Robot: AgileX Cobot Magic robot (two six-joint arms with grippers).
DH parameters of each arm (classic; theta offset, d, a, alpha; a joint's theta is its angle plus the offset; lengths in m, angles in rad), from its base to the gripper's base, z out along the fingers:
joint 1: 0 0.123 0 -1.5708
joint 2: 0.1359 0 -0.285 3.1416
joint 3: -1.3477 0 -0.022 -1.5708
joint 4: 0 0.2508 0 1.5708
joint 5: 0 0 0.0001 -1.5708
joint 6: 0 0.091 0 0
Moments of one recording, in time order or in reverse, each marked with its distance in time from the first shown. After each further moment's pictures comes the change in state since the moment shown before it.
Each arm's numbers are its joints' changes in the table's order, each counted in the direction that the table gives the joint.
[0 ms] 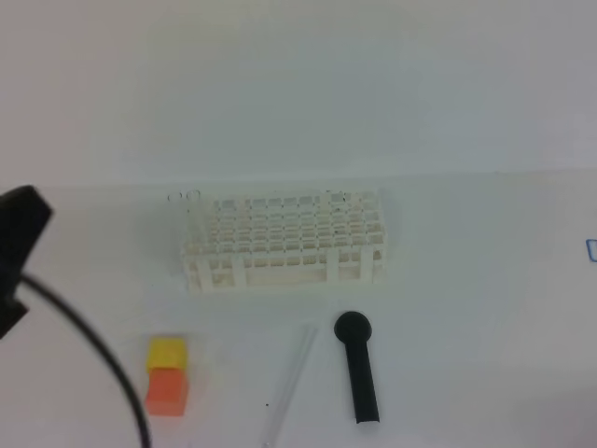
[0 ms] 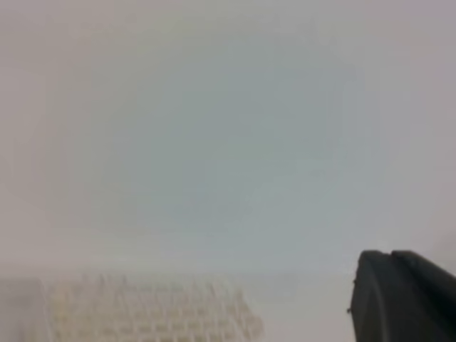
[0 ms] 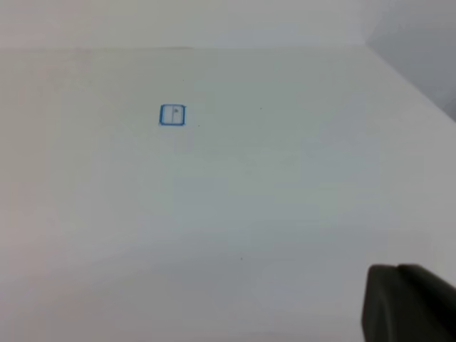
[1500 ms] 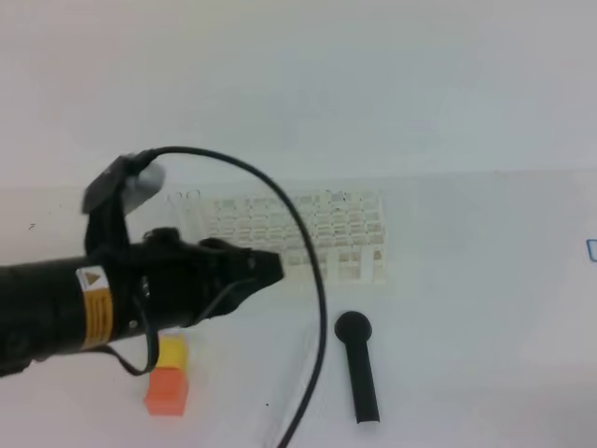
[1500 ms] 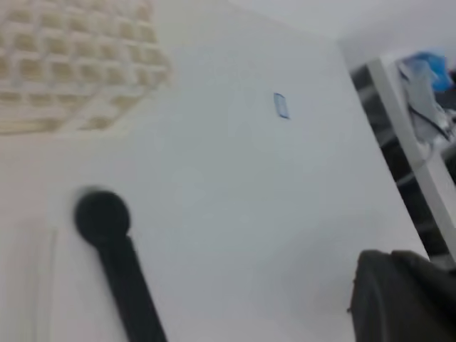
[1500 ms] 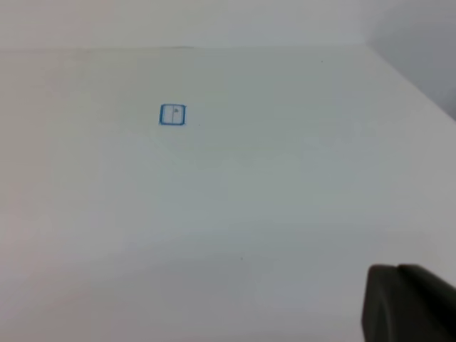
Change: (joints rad) left arm -0.274 0.663 0.187 0.178 0.222 -0.218; right arm 0.000 0.000 0.000 0.000 0.001 0.000
